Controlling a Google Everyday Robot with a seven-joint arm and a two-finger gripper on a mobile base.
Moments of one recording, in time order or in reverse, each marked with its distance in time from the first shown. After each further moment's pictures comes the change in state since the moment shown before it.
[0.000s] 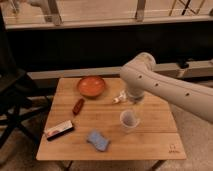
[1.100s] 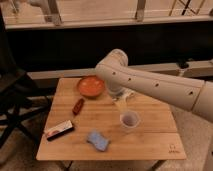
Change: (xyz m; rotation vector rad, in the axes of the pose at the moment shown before) arm -0.058 -0.031 0.000 -0.012 0.031 -0.171
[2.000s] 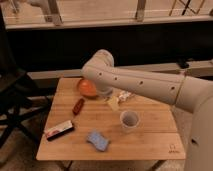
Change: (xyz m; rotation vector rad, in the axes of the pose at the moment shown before) arm -0.040 -0.024 0.002 0.007 0.017 -0.184
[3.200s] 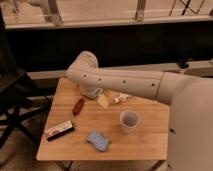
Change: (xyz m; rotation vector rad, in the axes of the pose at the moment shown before) arm -0.044 -0.041 0.002 0.032 0.013 -0.234
